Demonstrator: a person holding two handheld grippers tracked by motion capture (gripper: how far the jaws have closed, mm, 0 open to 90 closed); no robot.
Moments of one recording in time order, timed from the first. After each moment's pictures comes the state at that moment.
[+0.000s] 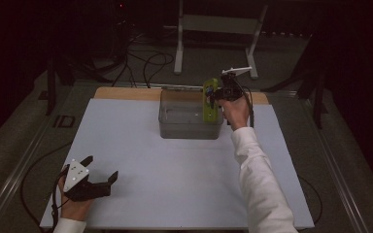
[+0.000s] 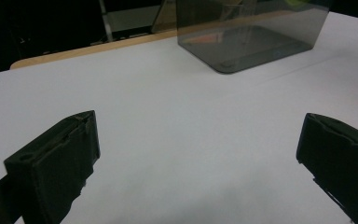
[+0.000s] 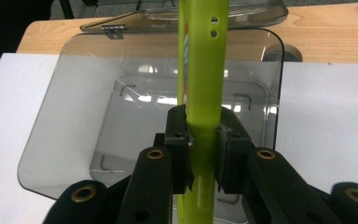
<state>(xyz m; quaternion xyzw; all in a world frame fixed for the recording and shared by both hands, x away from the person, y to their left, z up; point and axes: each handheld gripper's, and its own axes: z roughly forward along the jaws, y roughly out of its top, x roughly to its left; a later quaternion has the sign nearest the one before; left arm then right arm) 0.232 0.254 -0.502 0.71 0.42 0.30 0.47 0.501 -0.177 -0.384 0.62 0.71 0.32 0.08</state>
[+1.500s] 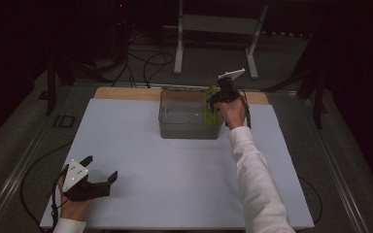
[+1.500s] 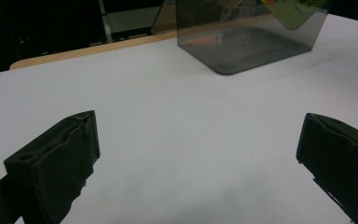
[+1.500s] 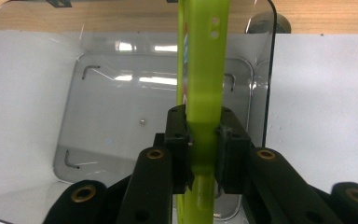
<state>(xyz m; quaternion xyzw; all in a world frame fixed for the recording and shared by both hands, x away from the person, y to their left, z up) 0.232 0.256 -0.501 0.71 0.42 0.30 0.48 0.519 -0.173 -0.410 0.65 0.71 0.26 0.07</state>
